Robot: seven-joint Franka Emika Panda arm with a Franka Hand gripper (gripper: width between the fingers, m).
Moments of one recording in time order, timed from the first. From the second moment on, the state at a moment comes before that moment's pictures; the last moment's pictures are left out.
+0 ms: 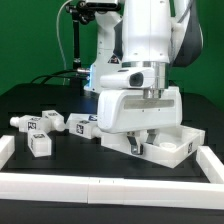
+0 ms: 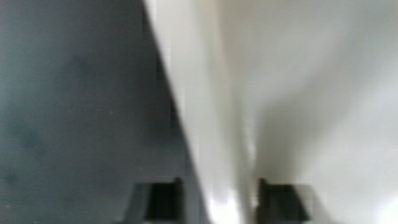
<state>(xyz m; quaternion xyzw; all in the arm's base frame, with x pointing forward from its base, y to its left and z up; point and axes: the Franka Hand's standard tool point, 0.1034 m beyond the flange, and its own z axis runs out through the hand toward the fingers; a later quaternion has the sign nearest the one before) 0.522 0.035 0.010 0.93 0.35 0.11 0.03</state>
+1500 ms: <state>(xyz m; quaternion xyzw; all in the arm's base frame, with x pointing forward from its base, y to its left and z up) 0.551 -0.035 0.087 0.99 0.16 0.05 -0.01</state>
